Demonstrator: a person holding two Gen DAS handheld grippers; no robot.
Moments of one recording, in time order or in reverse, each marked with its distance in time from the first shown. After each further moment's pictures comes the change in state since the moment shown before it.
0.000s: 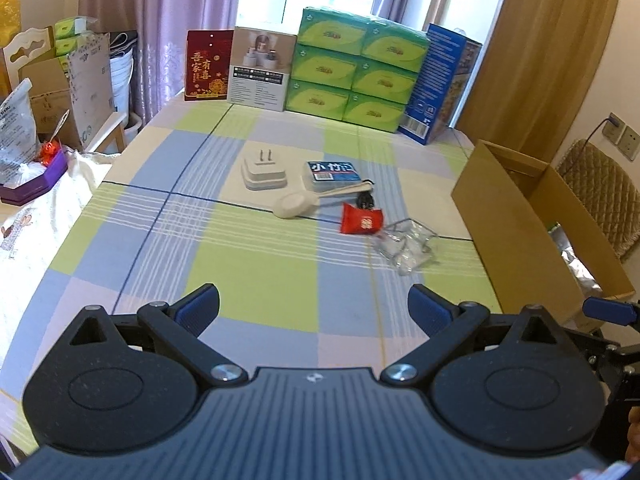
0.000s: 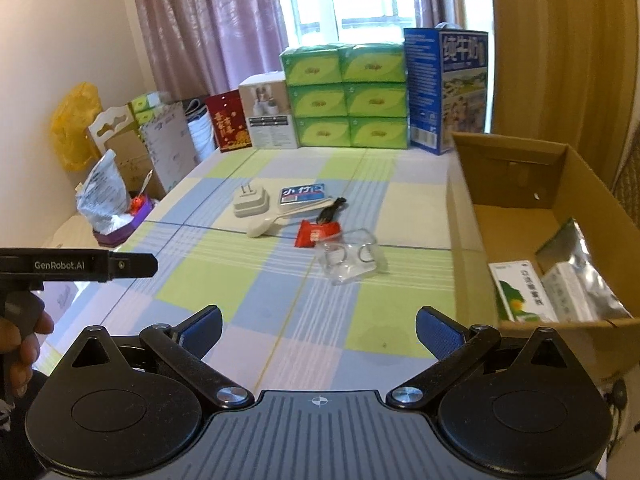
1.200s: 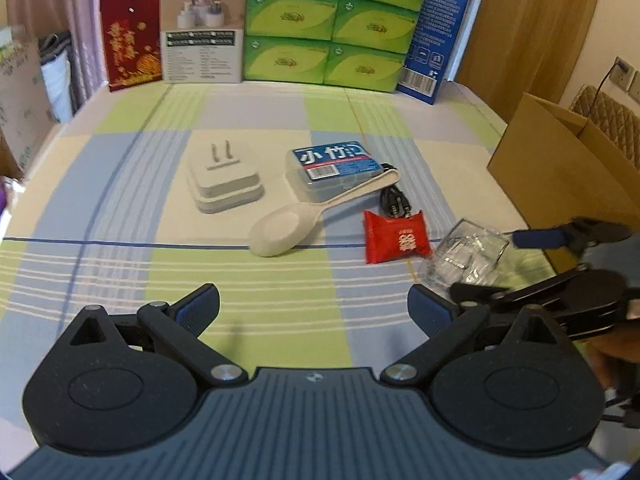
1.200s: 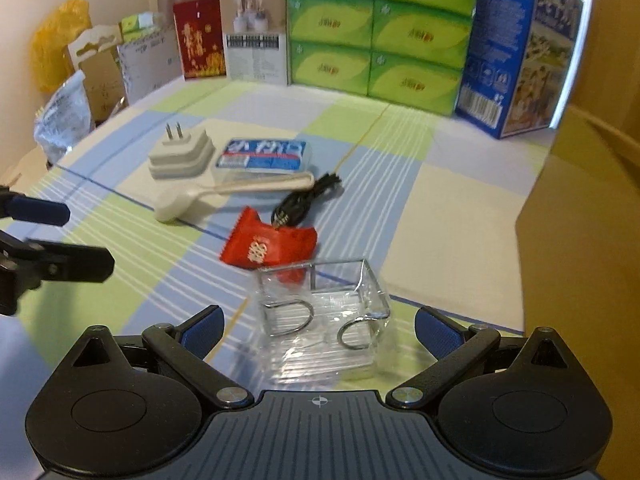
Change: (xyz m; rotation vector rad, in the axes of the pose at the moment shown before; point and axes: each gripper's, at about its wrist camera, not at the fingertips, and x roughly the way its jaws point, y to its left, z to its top) left arm 0.179 0.018 0.046 0.155 0.091 -0.092; right arm 0.238 -0.047 0.043 -0.186 0.147 -0.035
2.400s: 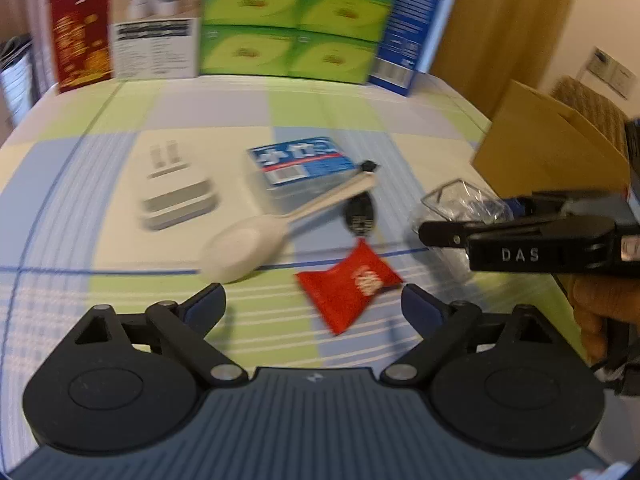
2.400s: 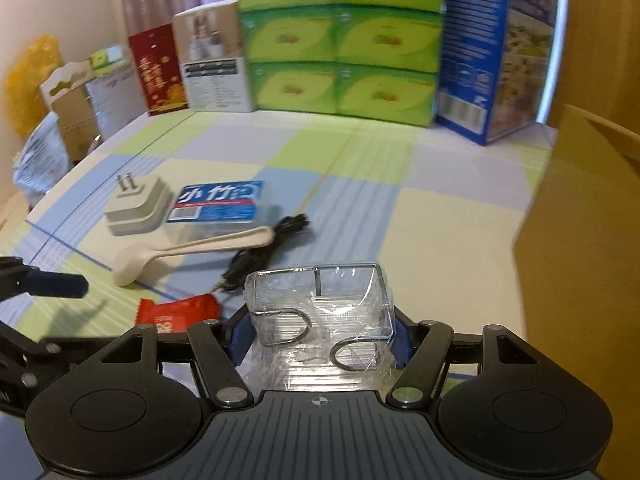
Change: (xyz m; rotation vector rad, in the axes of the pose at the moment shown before) left arm 0.047 -0.005 0.007 0.073 -0.002 -0.107; right arm 0.021 -0.029 0.025 0.112 -0.063 -0.029
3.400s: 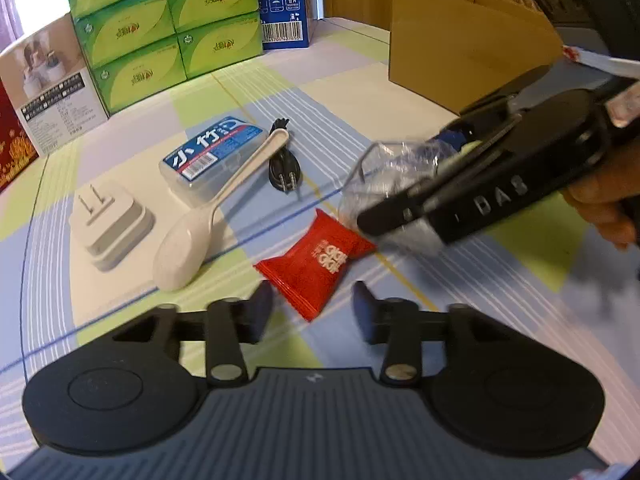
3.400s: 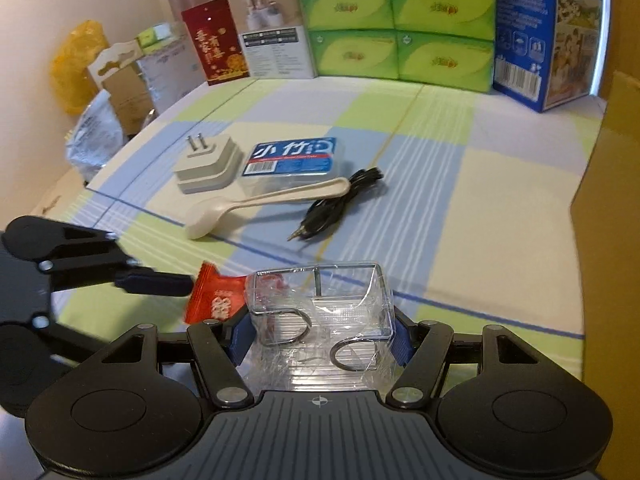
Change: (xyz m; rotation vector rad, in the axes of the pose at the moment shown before) left arm -0.003 -0.042 -0.020 0.386 0.078 -0.051; right arm -0.009 0.019 -0.013 -0.019 0.094 0.173
